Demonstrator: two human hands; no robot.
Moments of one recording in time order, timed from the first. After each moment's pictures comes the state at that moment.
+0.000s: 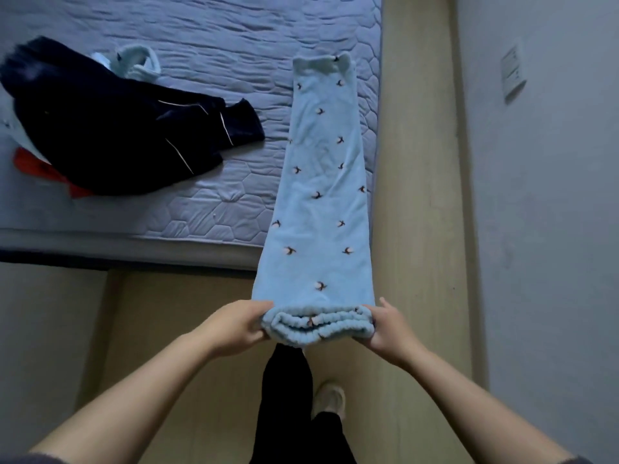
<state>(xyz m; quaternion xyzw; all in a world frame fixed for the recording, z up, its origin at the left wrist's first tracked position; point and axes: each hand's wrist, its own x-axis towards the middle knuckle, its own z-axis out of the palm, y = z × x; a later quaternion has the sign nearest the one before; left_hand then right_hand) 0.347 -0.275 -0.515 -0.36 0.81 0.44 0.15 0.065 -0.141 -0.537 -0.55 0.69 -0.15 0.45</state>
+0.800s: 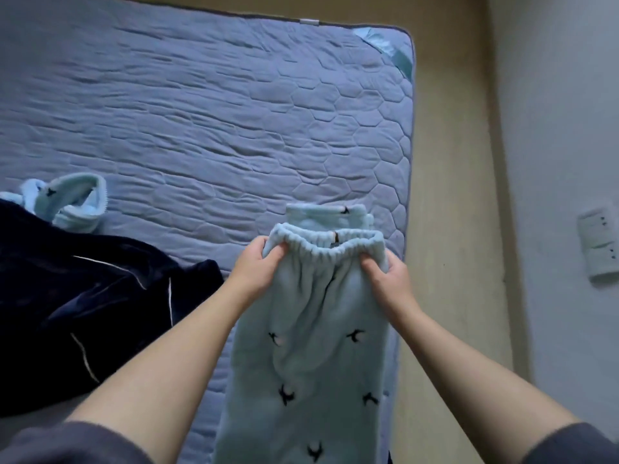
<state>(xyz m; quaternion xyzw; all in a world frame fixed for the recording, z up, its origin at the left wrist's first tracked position) 0.061 -0.803 -0.637 -0.63 0.55 0.52 -0.18 -0.160 -0.723 -0.660 -0.30 0.72 -0.42 0.46</state>
